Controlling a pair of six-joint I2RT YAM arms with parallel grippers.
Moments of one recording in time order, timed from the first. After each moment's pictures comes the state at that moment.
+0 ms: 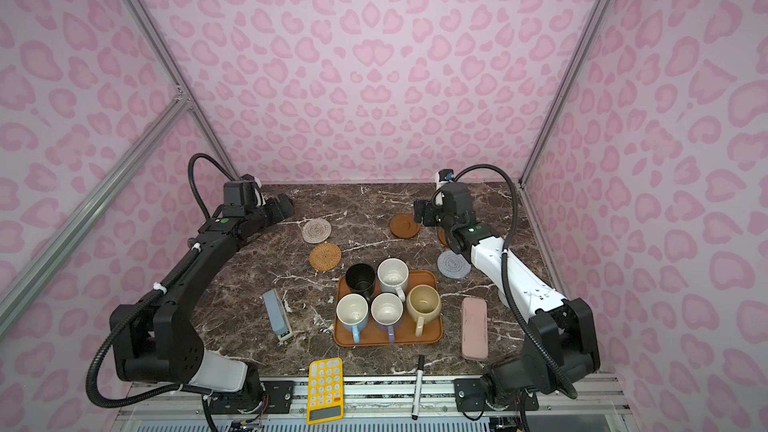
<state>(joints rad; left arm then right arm) -0.07 1.54 1.25 -0.43 0.06 -0.45 0.38 1.50 1.21 -0.24 0.04 0.27</state>
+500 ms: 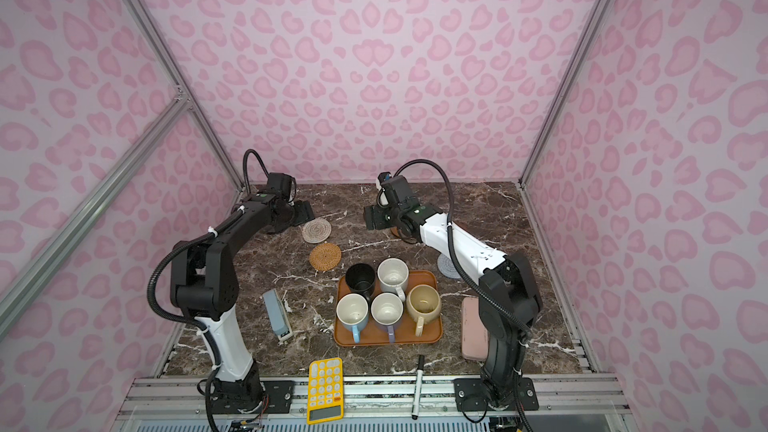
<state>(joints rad) -0.13 2.00 1.60 -0.67 -0.03 -0.47 0.60 1.85 1.58 -0.45 -0.03 0.29</state>
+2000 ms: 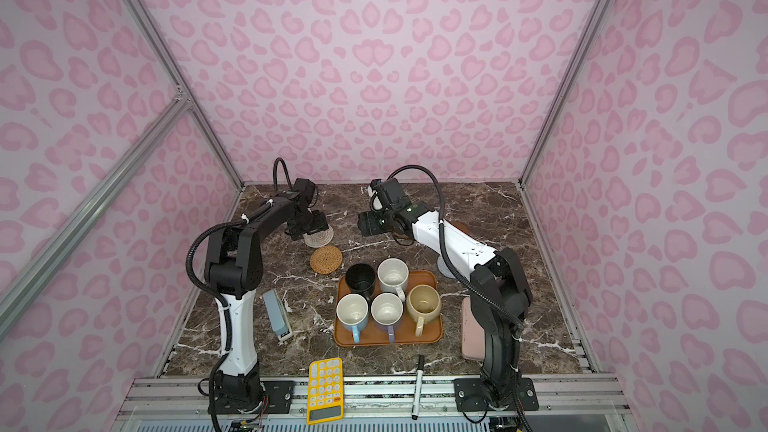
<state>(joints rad) -0.19 2.20 1.76 -0.82 -0.04 -0.53 0.61 1.88 1.61 -0.54 -0.10 0.30</state>
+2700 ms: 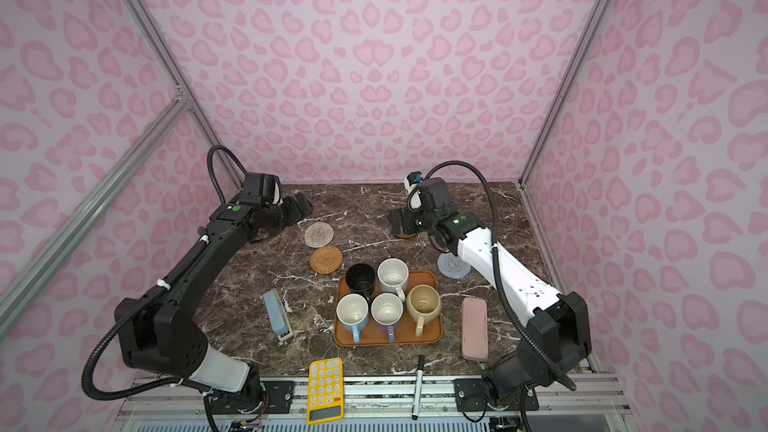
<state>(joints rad) -0.18 1.48 1.30 -0.67 0.12 -0.66 0.48 1.47 1.33 -0.51 -0.06 0.22</state>
